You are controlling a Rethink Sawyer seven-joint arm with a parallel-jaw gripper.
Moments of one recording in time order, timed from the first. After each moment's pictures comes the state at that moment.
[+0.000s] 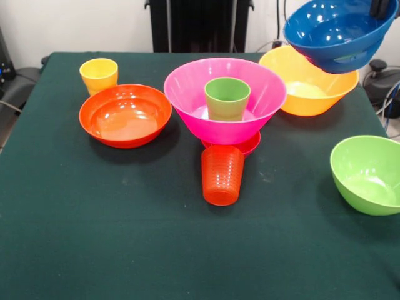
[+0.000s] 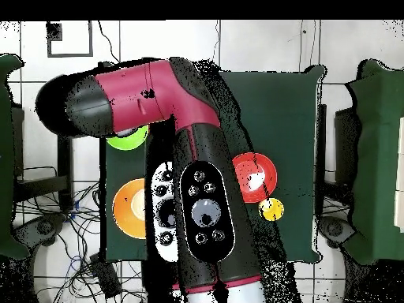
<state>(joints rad) -0.16 -0.85 0.32 1.28 -0.30 0.93 1.82</state>
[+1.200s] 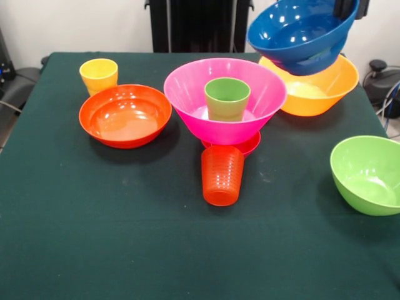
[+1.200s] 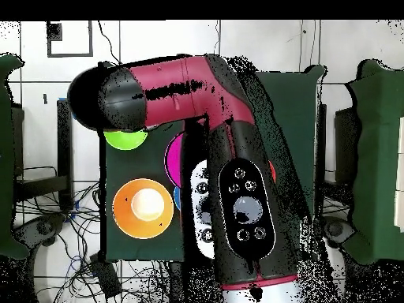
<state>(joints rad) -0.26 -0.86 0.38 1.31 -0.31 0.93 1.82</state>
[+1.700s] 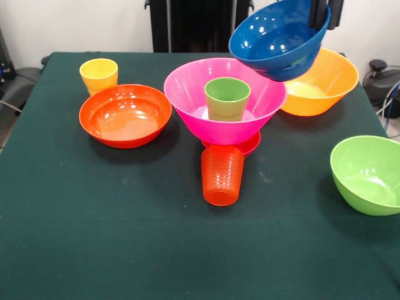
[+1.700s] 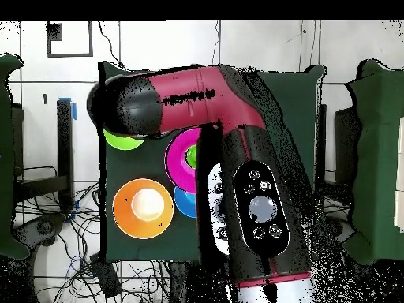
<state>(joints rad) -0.31 -0.86 0.41 1.38 -0.32 0.93 1.82</state>
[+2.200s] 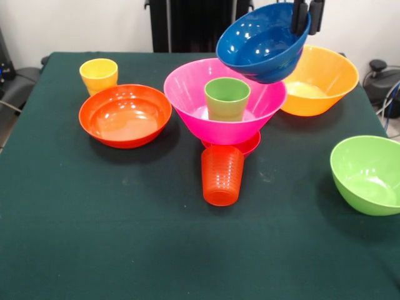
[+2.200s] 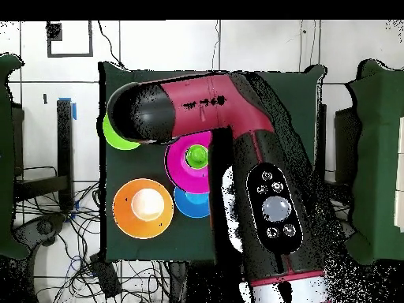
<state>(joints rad) -0.36 -0.87 0.46 1.44 -0.34 0.93 1.82</state>
